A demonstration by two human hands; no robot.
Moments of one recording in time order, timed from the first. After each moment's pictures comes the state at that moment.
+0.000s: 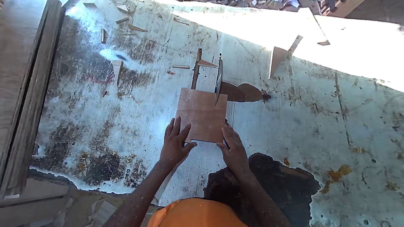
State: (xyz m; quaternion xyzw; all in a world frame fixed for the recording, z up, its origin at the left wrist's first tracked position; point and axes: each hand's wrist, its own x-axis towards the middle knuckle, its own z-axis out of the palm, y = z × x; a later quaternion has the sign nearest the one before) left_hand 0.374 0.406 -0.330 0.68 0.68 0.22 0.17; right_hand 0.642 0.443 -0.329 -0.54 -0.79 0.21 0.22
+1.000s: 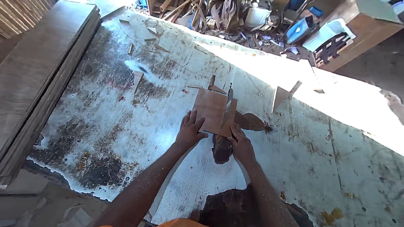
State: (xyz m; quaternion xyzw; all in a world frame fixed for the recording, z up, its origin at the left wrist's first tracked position) left_hand 0.369 0.532 -0.324 0.68 0.68 0.22 0.18; right_hand 0.637 0.574 -0.307 -0.54 -0.80 0.21 0.15
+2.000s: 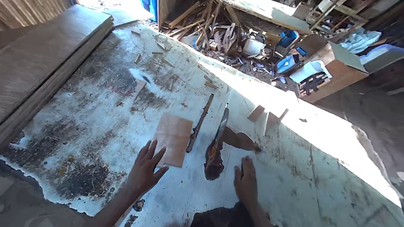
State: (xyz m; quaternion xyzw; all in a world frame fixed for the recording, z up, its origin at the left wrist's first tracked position) left_hand 0.305 0.375 -0.334 0.61 0.75 0.23 0.11; right_hand 0.715 0.530 -0.325 -0.59 -0.79 0.07 0.18
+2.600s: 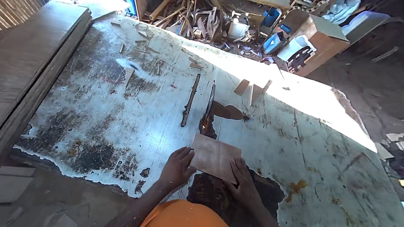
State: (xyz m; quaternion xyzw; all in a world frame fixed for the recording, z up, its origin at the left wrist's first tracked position) left_hand 0.434 0.334 -0.317 0.70 0.64 0.22 0.24; right_hand 0.770 0.373 -0.312 -0.51 -0.84 0.14 0.12
